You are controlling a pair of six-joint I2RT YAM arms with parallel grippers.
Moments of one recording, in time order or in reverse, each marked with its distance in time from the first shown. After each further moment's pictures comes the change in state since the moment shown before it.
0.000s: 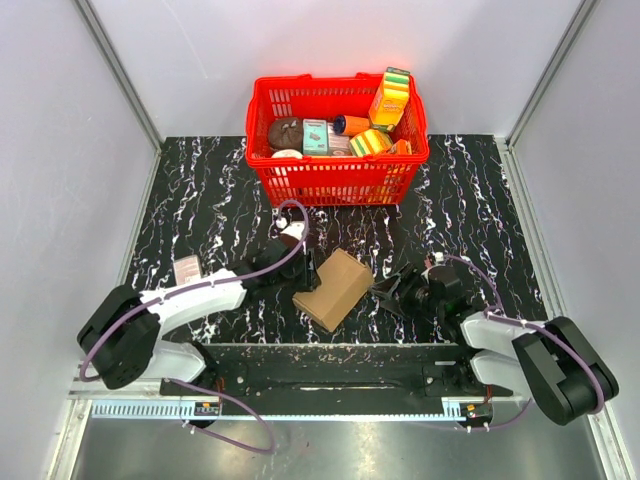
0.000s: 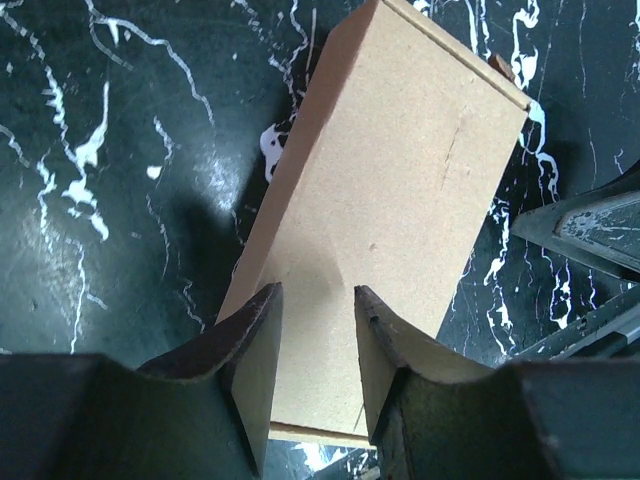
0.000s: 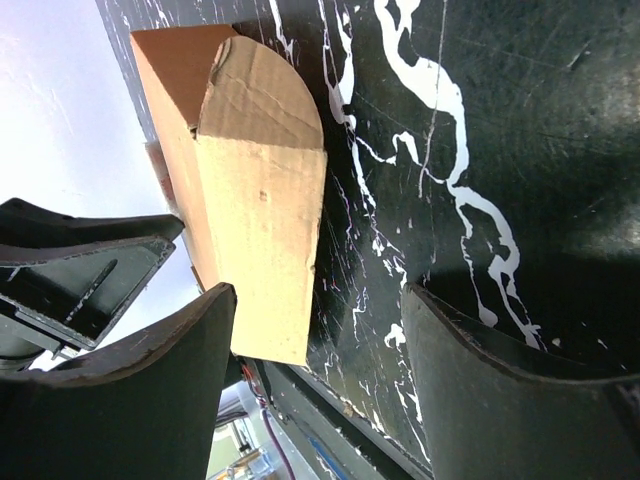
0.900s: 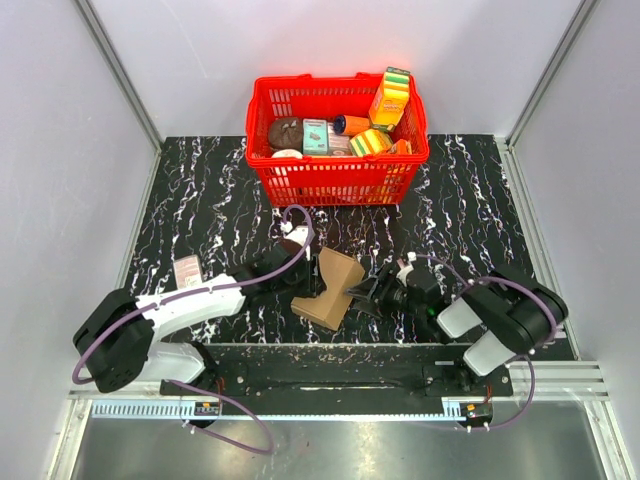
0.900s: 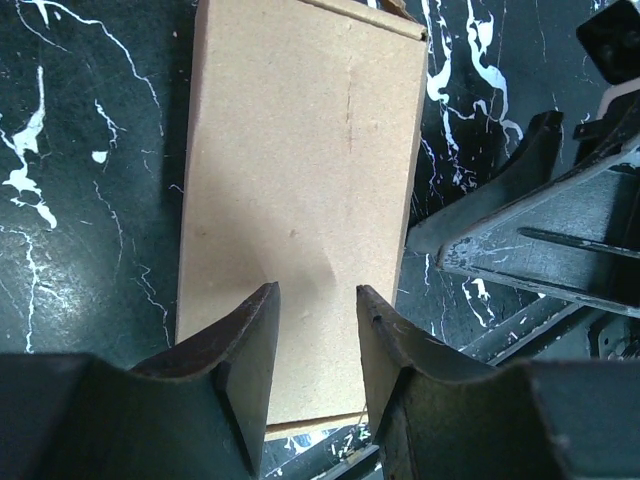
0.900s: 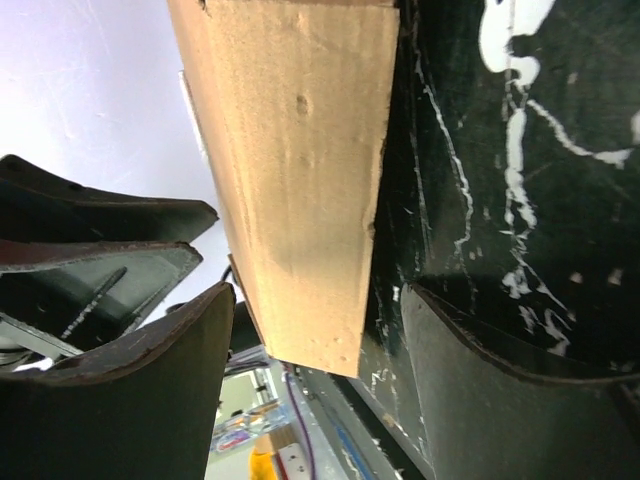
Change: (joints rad) left arm -0.058 -0.051 -0.025 -0.001 0.004 -0.018; right arm 0.193 0.379 0.028 0.474 0.009 0.111
